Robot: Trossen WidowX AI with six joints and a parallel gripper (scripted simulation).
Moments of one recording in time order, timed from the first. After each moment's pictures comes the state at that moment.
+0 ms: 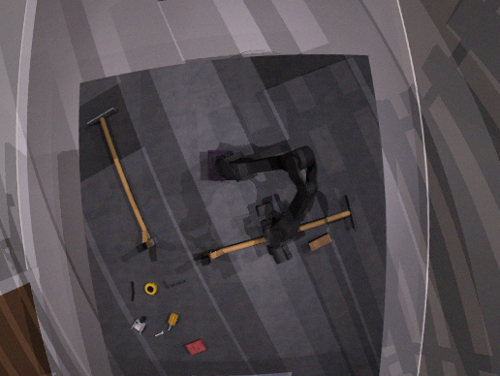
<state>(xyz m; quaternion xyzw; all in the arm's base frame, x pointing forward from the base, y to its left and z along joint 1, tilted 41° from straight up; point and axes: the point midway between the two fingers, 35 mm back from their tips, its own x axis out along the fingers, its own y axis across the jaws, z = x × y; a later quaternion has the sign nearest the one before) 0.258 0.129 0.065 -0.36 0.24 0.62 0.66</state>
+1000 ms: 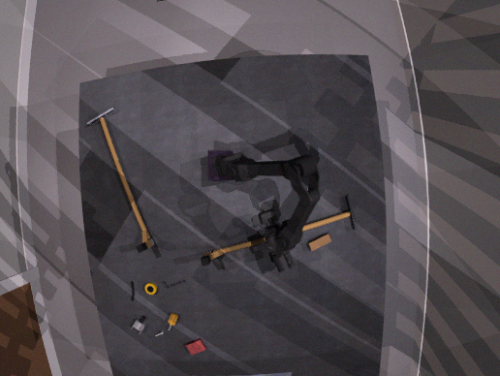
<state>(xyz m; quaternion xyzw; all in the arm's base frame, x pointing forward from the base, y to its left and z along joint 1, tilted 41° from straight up) 0.285 0.130 0.072 -0.36 0.24 0.62 0.66</state>
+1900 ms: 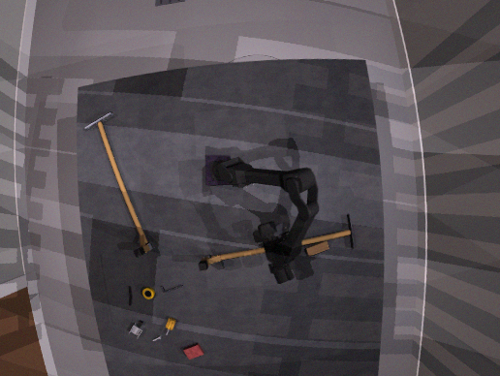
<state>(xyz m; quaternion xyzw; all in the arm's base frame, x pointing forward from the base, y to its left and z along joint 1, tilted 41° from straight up) 0.311 0.130 0.077 -0.36 0.24 0.62 0.66</state>
